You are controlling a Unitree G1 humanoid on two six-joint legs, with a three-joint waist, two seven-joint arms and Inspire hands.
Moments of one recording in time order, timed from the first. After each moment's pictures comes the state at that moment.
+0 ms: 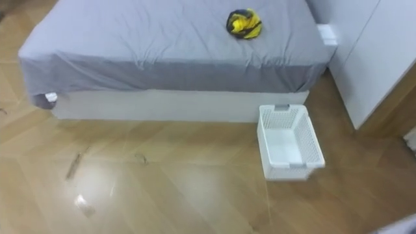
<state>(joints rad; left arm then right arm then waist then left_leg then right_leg) 0.20 0.14 0.07 1.09 -0.27 -0.14 0.13 0.10 -0.20 0.06 1.24 0.31 -0.06 0.11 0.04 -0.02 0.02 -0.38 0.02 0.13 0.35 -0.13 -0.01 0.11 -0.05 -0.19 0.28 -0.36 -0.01</state>
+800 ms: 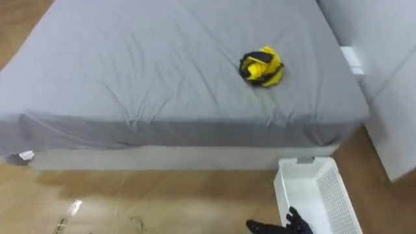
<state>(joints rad) 0.18 0.15 -0.05 1.07 -0.18 -0.17 0.11 0.06 -0.19 0.02 0.98 0.36 -0.13 -0.08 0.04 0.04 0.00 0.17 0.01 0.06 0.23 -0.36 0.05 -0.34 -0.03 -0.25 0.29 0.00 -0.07</state>
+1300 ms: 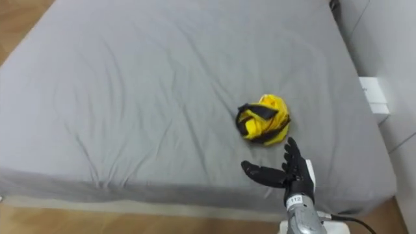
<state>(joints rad) 0.26 0.18 -0.02 1.01 -0.17 -0.15 0.15 0.04 -0.19 0.06 0.60 0.28 -0.15 -0.13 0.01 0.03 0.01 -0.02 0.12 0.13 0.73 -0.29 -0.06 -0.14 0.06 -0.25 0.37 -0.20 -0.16</state>
